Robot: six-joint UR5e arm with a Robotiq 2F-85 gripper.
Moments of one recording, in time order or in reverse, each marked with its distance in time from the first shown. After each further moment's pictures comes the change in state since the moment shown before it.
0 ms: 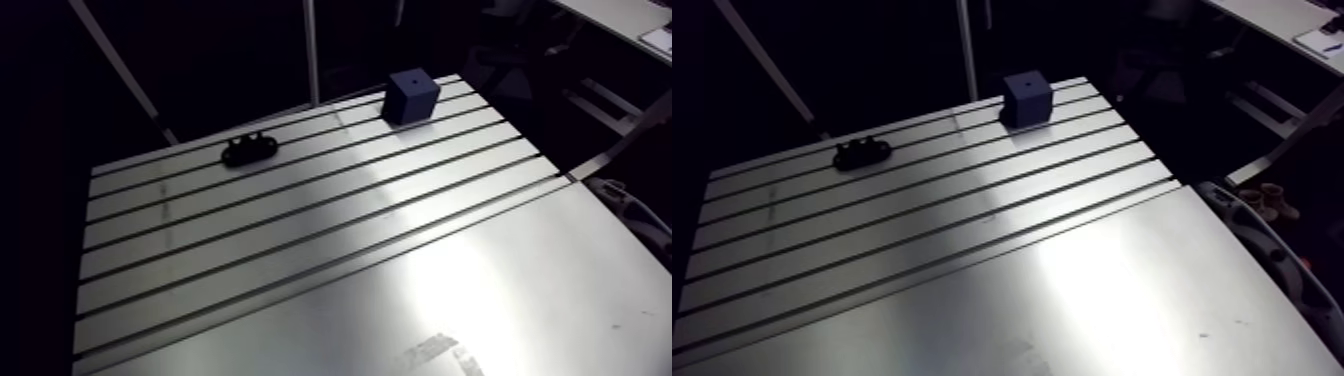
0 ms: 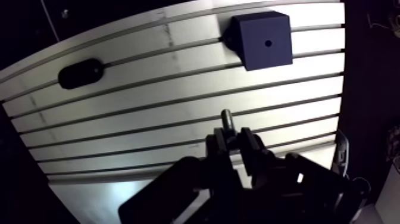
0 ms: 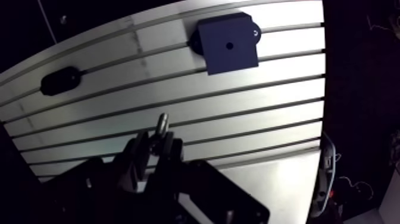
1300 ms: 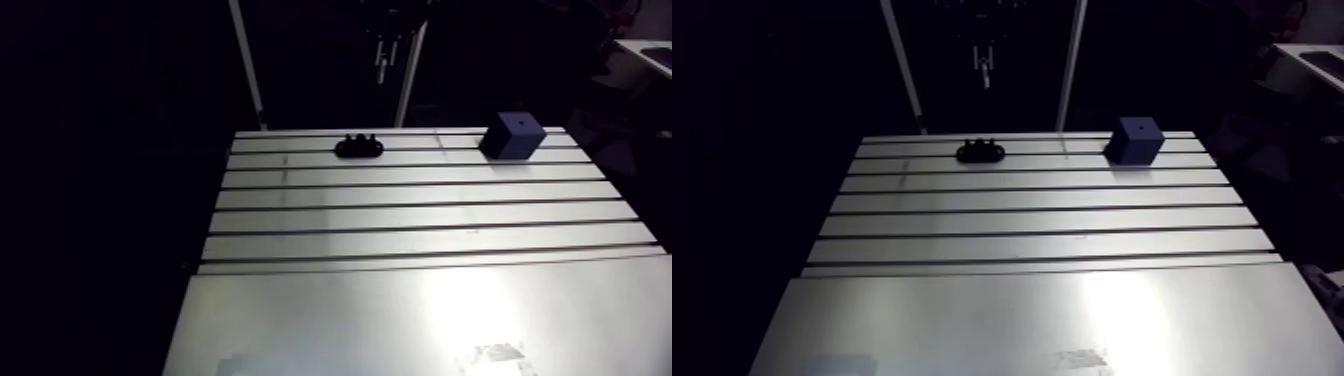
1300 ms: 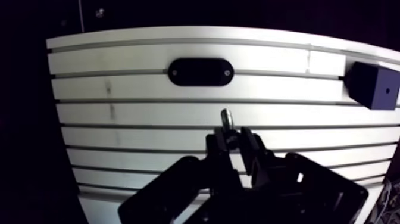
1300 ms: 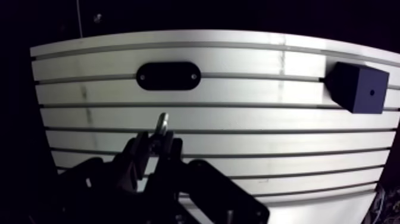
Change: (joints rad) arm 0.336 -0.110 0.263 -0.302 0.041 0.125
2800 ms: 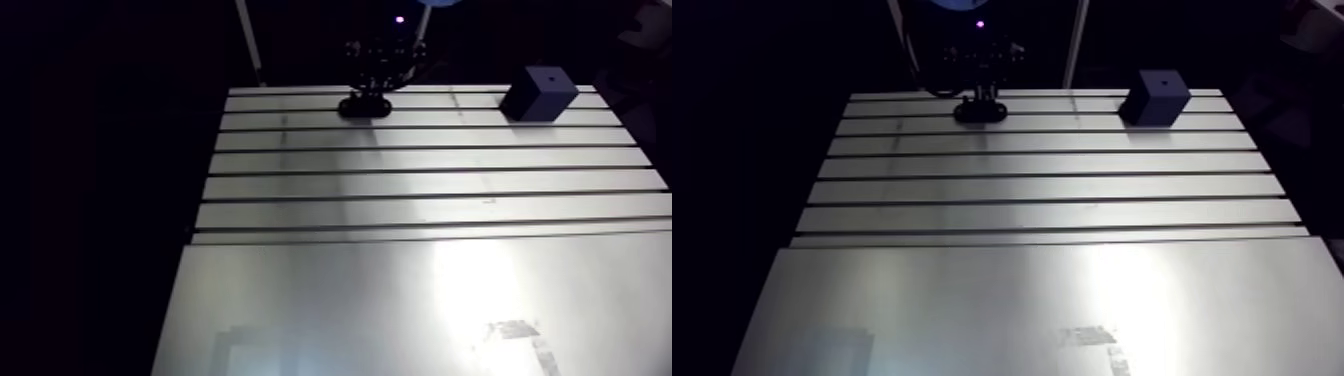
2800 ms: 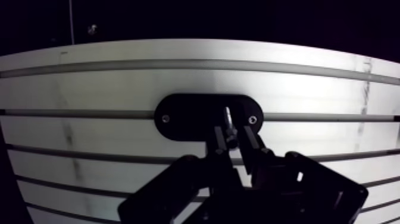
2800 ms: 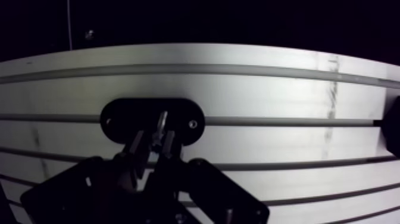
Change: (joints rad) arm 0.014 0.137 0.280 -0.537 0.008 0.002
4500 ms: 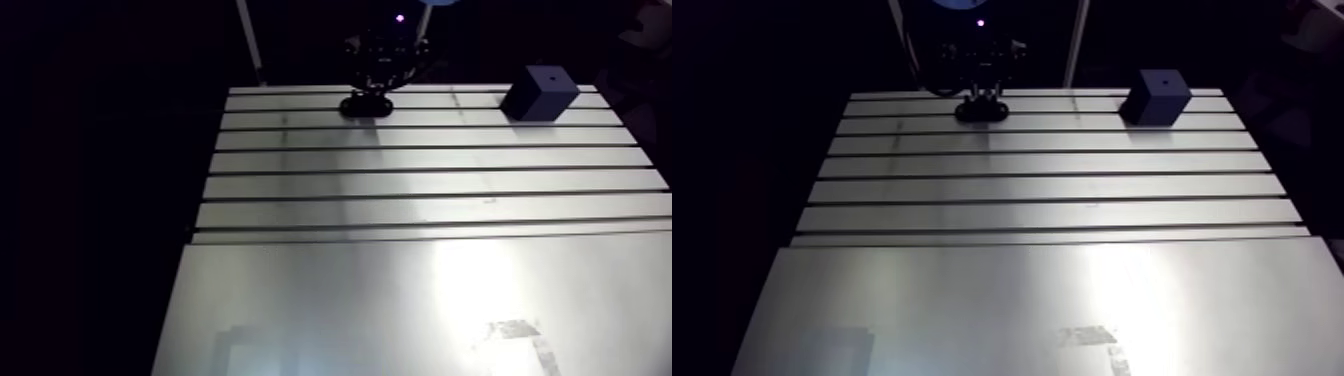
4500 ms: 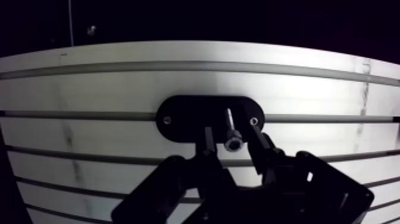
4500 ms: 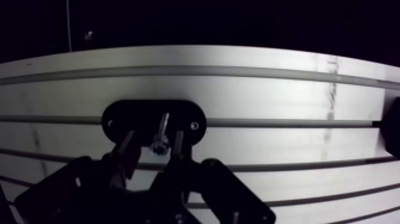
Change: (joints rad) arm 0.001 0.002 -0.002 -0.004 -0.004 0.002
